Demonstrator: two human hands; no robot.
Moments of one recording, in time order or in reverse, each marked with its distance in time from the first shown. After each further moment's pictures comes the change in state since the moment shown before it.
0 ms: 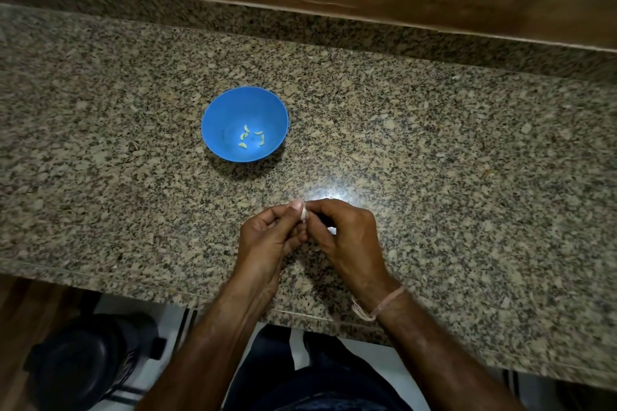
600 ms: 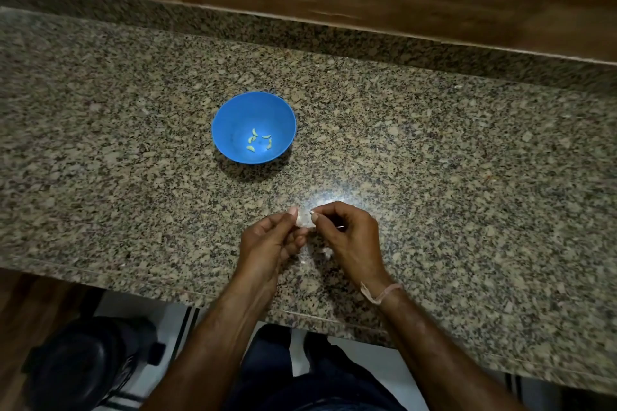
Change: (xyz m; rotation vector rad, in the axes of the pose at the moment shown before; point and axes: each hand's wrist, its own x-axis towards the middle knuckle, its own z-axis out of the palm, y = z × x) left_hand 0.008 -0.010 -0.017 -0.050 0.091 -0.062; right_hand -0.002 0.017 0.014 0.274 0.051 0.285
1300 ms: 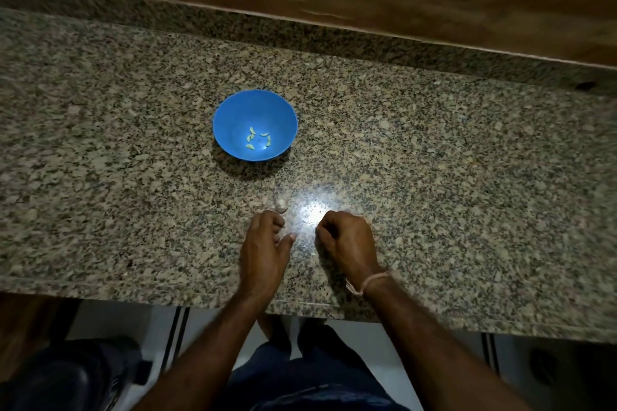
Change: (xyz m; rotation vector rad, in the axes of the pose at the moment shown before) left_hand 0.033 -0.032 -0.064 1.008 0.006 0.689; right_hand -0.011 0.029 0.029 -0.702 0.008 -0.027
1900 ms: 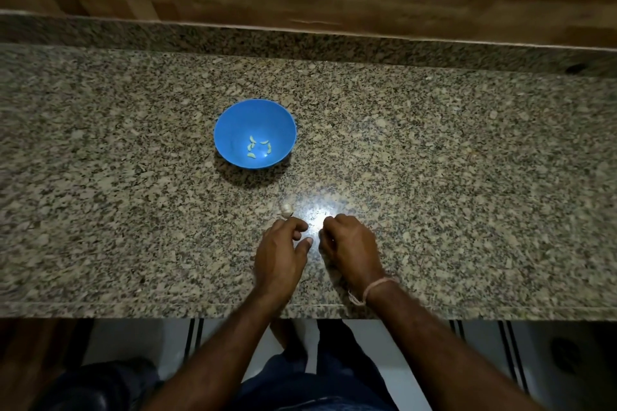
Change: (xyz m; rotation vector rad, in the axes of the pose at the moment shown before) left_hand 0.006 0.008 0.001 0.108 -0.142 0.035; right_hand -0.010 -0.007 0.017 -0.278 0.088 -0.125
